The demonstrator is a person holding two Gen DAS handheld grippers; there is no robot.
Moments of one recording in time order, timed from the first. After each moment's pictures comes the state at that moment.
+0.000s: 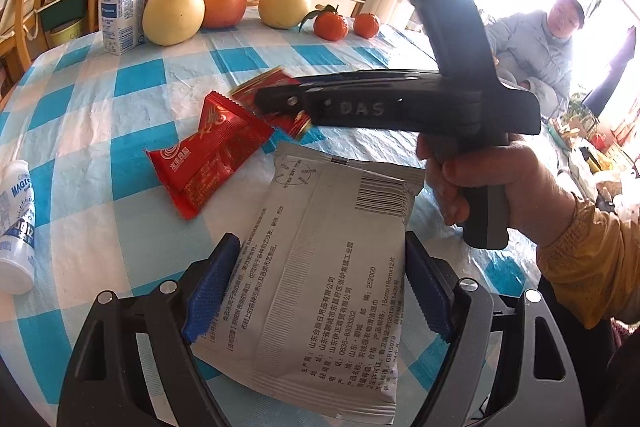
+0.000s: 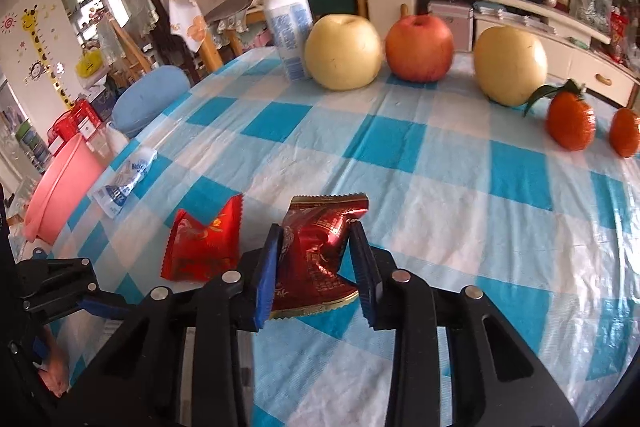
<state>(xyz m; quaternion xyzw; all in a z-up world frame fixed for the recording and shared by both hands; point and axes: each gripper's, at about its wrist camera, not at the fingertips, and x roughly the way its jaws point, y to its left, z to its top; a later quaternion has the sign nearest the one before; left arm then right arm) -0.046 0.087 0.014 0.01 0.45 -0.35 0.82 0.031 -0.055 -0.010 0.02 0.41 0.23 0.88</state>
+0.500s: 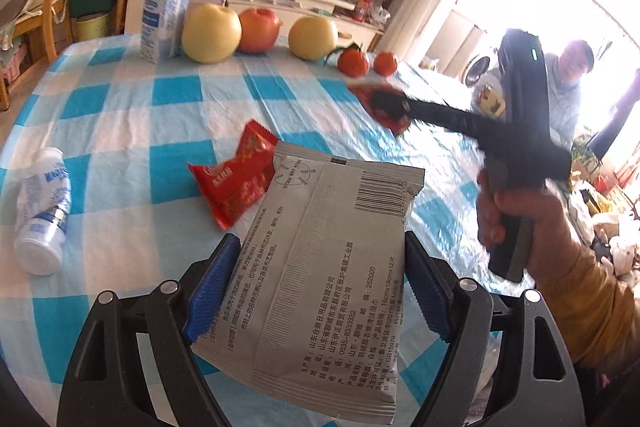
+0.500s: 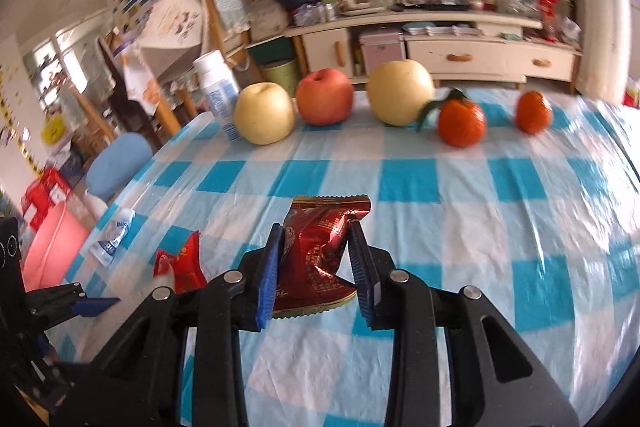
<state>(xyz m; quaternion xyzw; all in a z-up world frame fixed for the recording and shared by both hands) -0.051 0.116 0.036 -0.05 0.42 -0.32 0.85 -0.007 -0.119 0.021 0.09 0.36 0.13 0.92</state>
